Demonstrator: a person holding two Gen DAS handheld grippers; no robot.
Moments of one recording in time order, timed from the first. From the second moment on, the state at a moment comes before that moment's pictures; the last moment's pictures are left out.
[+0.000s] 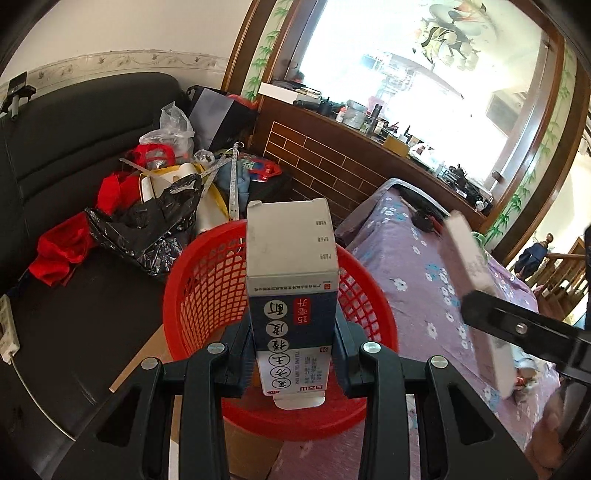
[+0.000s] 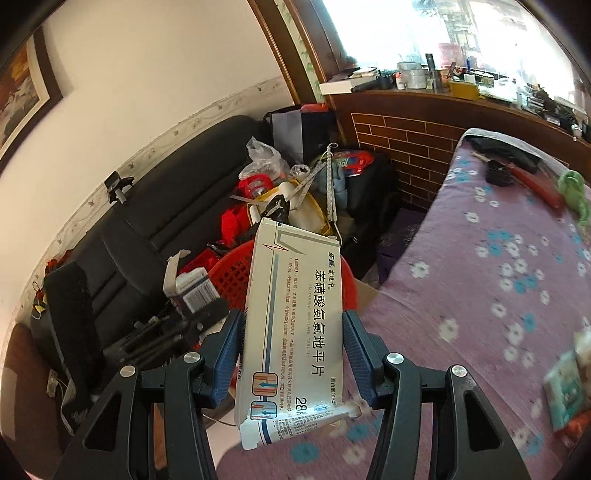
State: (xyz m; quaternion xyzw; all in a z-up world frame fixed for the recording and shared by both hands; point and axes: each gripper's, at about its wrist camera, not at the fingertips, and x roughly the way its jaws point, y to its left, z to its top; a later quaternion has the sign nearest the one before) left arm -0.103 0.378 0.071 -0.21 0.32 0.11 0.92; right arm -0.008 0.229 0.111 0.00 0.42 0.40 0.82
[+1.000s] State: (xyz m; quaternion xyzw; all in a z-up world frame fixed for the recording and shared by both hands) left arm -0.094 0.253 0.082 -0.16 0.32 0.02 0.93; right arm -0.043 0.071 0.088 0.06 0.42 0.32 0.85
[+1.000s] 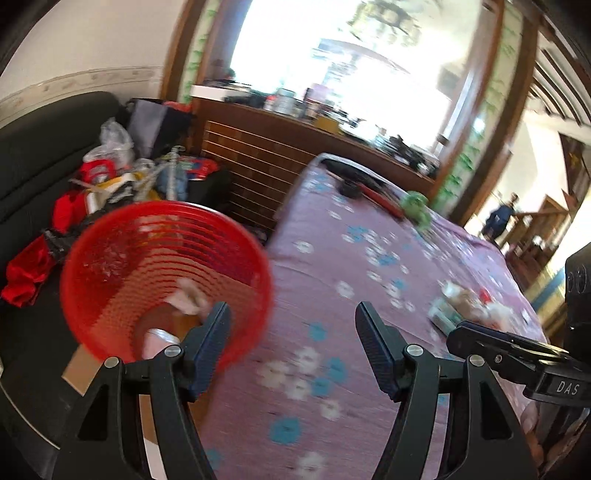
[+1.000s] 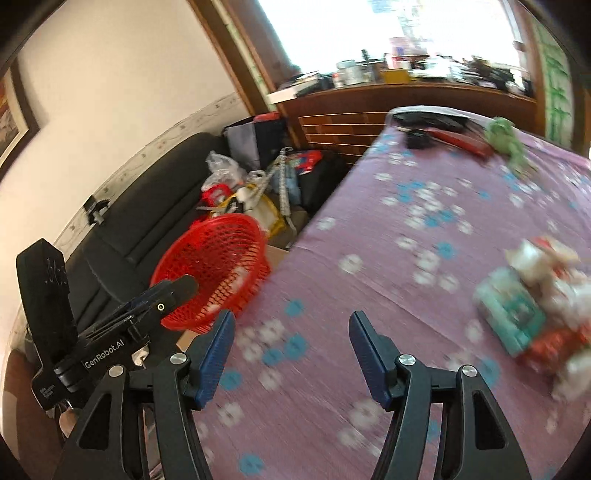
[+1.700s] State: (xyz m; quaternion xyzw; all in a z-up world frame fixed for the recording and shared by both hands) left arm -0.070 0.097 0.079 -0.07 0.37 -0.10 0.92; right arm -0.021 -0.134 0.042 0.05 0.41 0.08 0.91
